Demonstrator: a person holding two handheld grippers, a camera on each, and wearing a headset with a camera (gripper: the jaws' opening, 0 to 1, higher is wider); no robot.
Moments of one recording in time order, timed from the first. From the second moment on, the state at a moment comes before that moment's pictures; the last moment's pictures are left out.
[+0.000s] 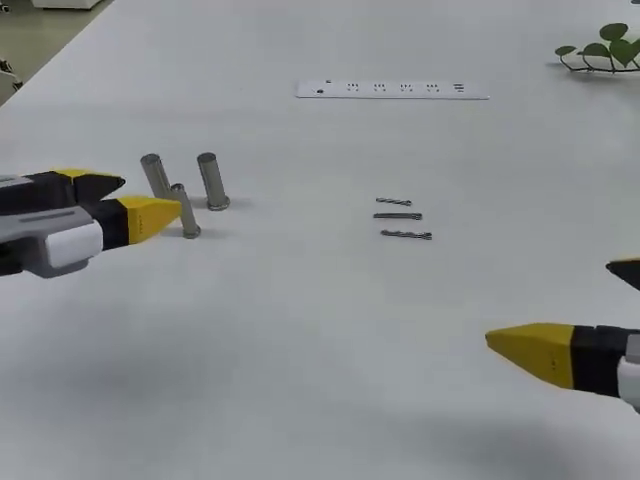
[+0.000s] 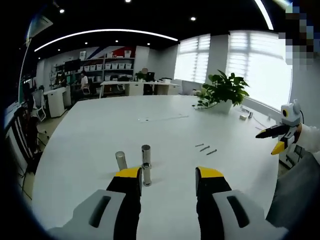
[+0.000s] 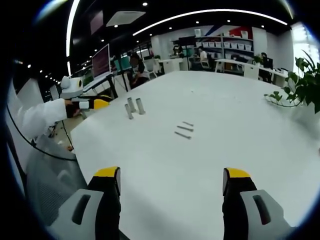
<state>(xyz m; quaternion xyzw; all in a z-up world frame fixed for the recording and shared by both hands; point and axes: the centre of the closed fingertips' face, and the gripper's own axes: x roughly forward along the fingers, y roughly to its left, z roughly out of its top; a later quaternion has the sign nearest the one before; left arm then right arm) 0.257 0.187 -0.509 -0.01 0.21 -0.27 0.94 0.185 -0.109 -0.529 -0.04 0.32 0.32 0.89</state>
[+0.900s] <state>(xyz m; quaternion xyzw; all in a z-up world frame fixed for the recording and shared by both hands) 0.307 0.184 -0.578 0.02 0.27 -0.25 0.93 0.185 -0.108 -0.536 -0.04 0.33 0.32 0.89</state>
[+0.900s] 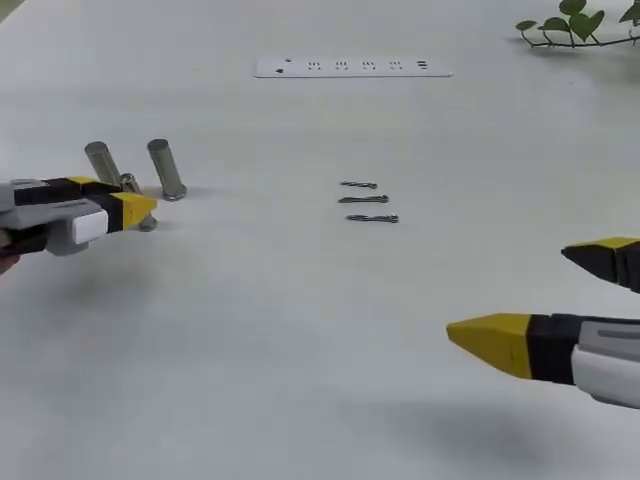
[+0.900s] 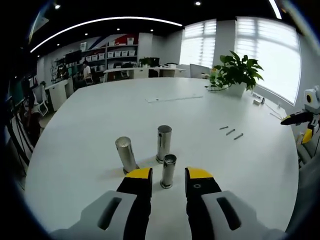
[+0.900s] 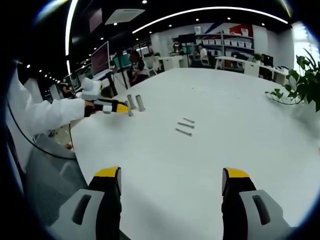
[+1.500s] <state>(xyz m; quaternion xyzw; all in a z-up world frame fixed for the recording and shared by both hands) 0.307 0.180 -0.590 0.05 0.28 -0.24 0.93 0.184 -0.106 -0.537 -0.04 0.33 0.32 0.89</state>
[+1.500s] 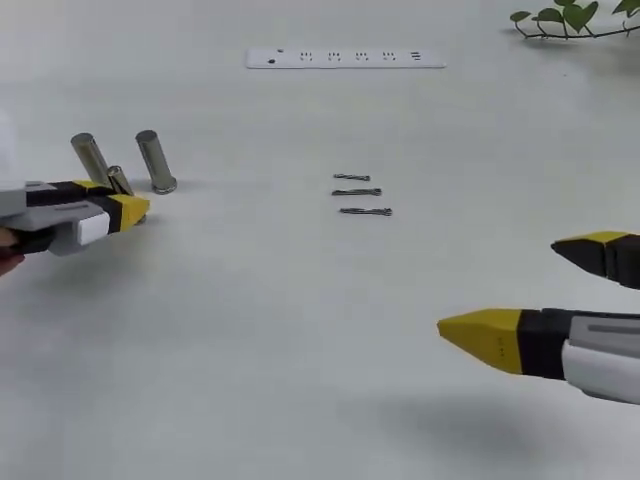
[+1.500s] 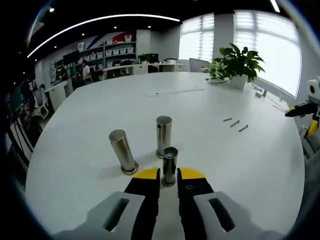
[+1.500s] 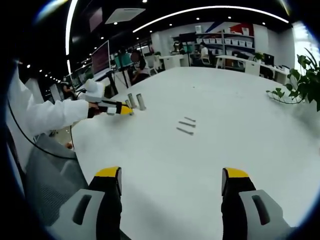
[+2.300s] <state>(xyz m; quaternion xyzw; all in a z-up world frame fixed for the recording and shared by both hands) 0.303 0.184 -0.588 0.06 0.28 -0.25 0.93 0.184 -0.102 -0.537 -0.05 0.33 0.33 0.88</state>
